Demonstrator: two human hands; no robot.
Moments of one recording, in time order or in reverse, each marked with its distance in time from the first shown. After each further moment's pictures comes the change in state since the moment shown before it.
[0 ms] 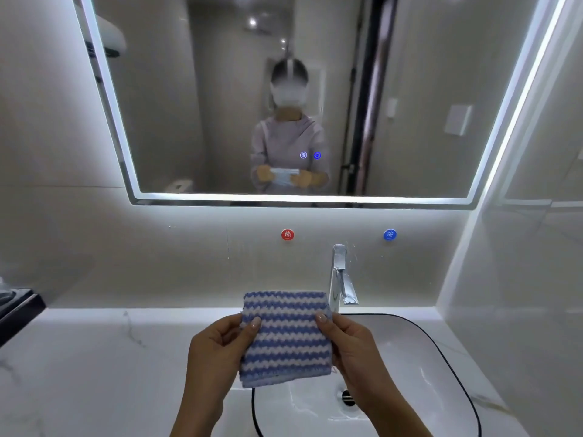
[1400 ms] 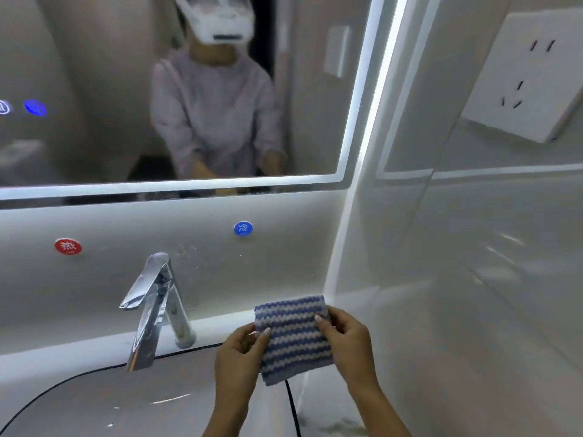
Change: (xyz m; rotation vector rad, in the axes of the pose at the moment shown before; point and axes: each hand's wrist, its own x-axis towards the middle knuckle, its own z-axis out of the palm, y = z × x) left_hand 0.082 -0.166 0.406 0.068 -0.158 -0.279; right_hand 0.131 -0.001 -0.390 -0.444 0.529 -0.049
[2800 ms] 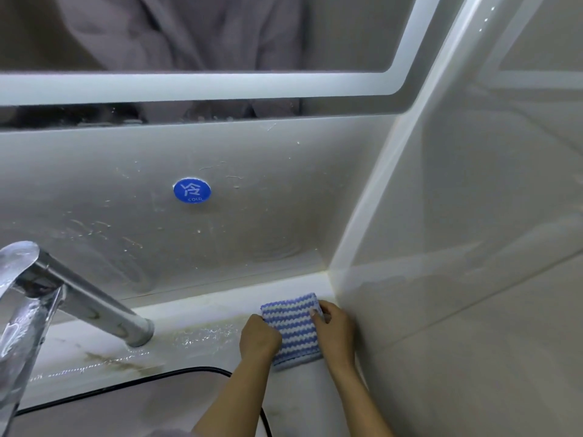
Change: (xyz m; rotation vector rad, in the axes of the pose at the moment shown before) left_hand 0.170 -0.128 0.091 0.826 -0.158 -0.464; right_hand 0.131 0.179 0.049 -0.349 0.003 0.210
